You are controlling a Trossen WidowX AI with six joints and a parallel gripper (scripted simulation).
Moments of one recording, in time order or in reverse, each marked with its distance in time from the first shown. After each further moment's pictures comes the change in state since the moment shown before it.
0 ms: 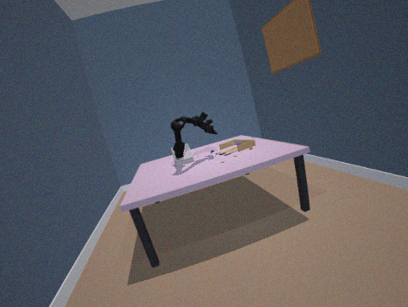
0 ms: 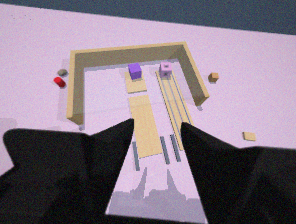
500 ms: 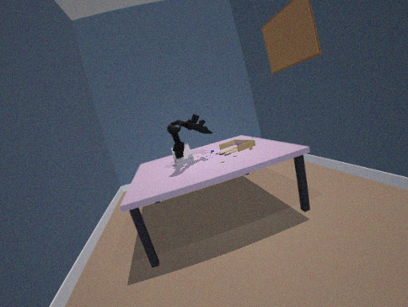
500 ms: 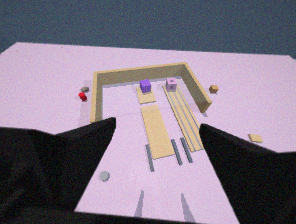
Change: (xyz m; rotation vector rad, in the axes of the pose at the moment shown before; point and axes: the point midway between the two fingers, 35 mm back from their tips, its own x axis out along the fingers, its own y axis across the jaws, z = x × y) arm -0.042 0.021 -0.020 0.050 -0.196 0.029
